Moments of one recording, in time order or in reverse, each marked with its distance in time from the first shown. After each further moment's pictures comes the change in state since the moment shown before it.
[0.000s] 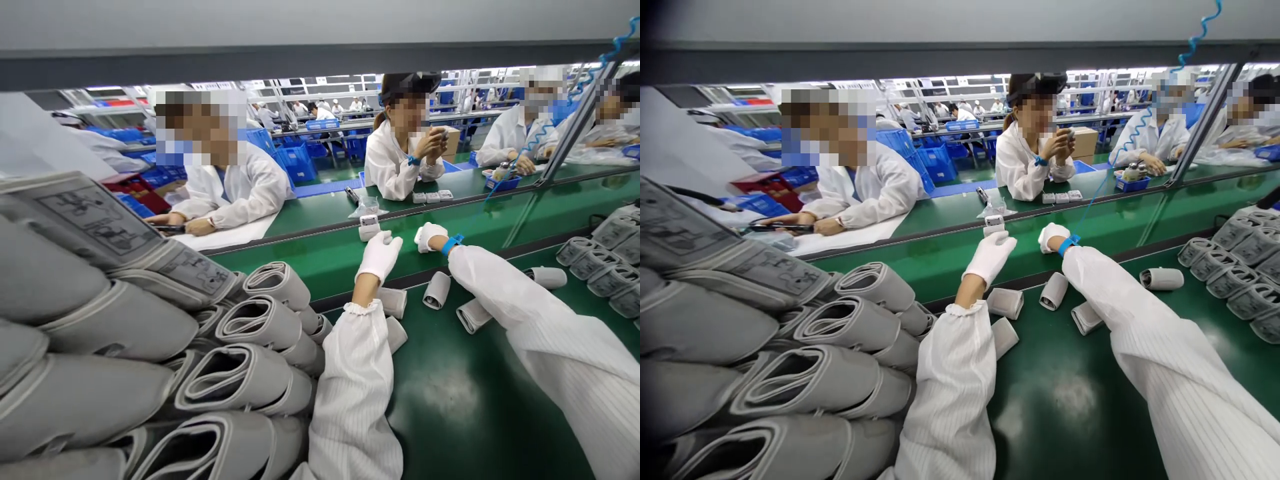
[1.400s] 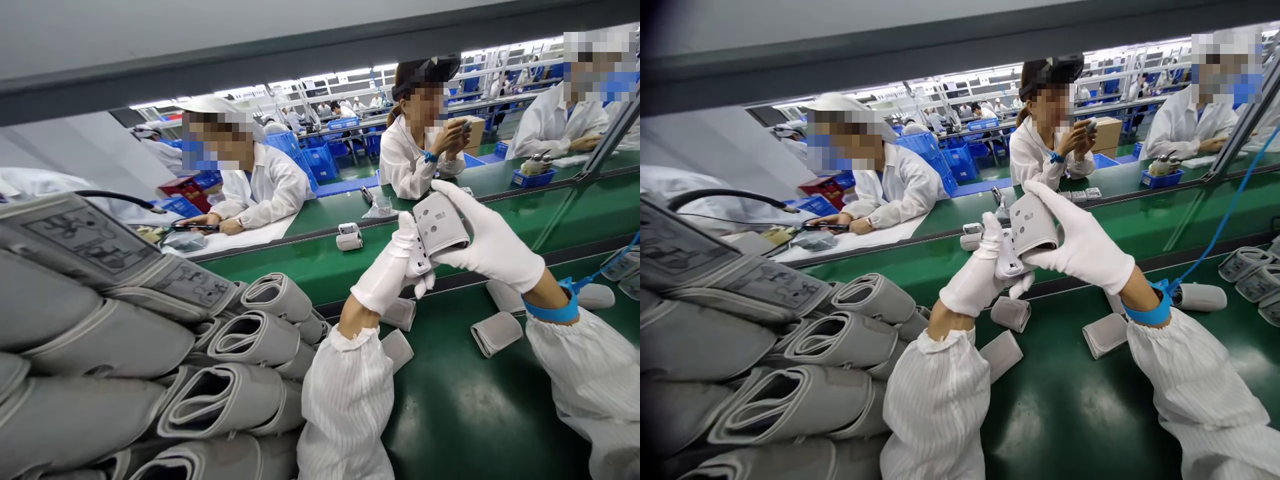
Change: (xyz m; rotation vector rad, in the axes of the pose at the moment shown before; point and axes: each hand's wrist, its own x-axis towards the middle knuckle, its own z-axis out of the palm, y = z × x) left_hand -0.063 0.074 -0.006 -0.418 -0.529 -0.020; right_hand -0.137 -0.004 -0.059 0.675 0.593 -0.644
